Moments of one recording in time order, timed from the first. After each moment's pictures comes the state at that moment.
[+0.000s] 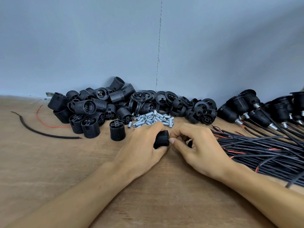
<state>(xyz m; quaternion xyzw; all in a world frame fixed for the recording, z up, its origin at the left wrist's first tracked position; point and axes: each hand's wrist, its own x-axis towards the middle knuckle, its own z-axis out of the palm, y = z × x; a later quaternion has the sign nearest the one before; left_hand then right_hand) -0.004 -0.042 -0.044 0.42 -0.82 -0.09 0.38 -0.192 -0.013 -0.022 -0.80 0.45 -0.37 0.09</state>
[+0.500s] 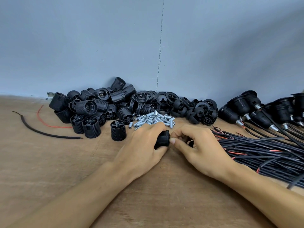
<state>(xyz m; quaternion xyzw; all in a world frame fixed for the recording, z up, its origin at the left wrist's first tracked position) -0.004 -0.039 -0.041 0.42 -0.82 -0.06 0.38 -0.193 -0.014 -0.021 -0.79 0.47 -0.37 0.12</state>
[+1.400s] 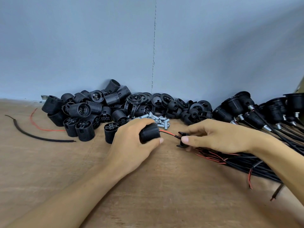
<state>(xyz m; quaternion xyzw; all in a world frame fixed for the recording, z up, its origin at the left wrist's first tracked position) 0.002 -0.044 -0.037 0.47 -0.75 -0.11 0.45 -0.244 -0.030 0.032 -0.80 0.48 -0.11 0.34</state>
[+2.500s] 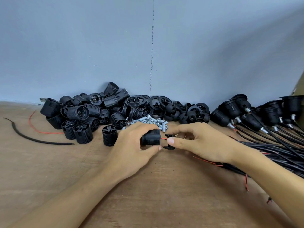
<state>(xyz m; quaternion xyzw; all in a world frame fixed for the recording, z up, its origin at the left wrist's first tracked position) 0.000 -0.040 -0.035 0.44 -0.78 -0.12 0.43 -0.226 -0.030 0.011 -0.80 0.50 -0.23 0.26</state>
